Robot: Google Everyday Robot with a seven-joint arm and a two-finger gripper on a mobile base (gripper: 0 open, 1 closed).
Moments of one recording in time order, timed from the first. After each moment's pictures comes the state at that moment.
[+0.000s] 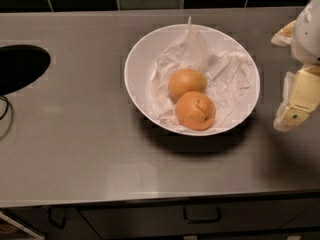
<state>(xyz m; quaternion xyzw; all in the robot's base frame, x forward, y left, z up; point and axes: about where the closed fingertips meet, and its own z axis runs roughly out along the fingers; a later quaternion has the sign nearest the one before) 0.438 -0.217 0.976 -0.60 0.78 -0.03 0.16</state>
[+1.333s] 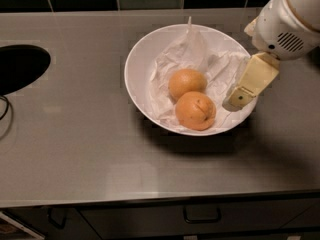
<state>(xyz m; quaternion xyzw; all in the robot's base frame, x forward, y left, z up) 0.476 -0.156 0.981 -0.54 0.80 0.01 0.25</state>
